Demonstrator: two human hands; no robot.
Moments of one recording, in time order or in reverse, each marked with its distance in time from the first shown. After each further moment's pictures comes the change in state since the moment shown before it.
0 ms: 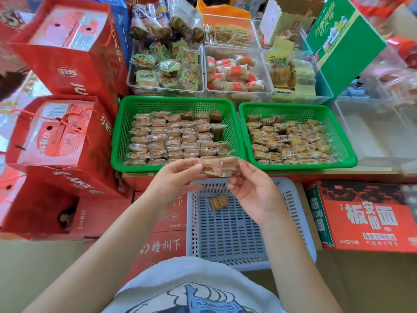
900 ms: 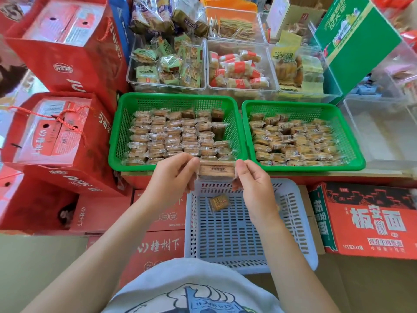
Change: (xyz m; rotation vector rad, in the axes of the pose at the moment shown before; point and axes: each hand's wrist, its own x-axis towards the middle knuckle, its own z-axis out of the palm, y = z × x) left_hand 0.007 0.007 0.007 0.692 0.169 0.457; right_hand 0.017 0.005 -0.012 -0.873 0.137 -0.378
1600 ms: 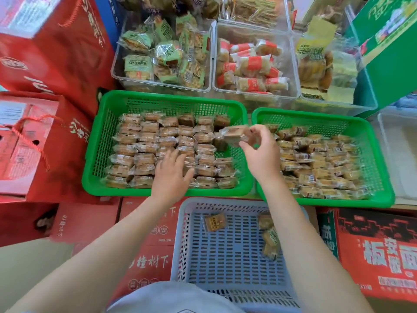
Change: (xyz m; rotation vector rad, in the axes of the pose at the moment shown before) left_hand 0.142 -0.132 0.058 0.651 -0.095 -0.276; right_hand 0.211 0.031 -0.007 -0.515 0.060 -0.046
